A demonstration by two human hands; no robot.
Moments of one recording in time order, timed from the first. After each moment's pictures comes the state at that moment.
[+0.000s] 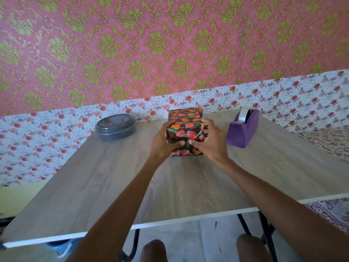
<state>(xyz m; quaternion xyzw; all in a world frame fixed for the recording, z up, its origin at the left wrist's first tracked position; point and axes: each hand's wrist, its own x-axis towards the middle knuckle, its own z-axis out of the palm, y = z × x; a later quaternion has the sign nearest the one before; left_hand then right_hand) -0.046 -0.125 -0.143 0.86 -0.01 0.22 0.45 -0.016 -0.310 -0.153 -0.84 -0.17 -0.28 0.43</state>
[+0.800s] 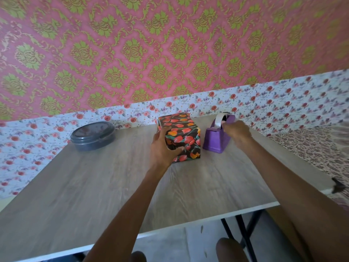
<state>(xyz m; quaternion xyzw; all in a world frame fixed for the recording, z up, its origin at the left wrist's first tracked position) -0.032 -0.204 -0.143 0.88 -0.01 0.29 0.37 0.037 -0.445 -0.096 -0.84 0.17 -0.09 0.50</state>
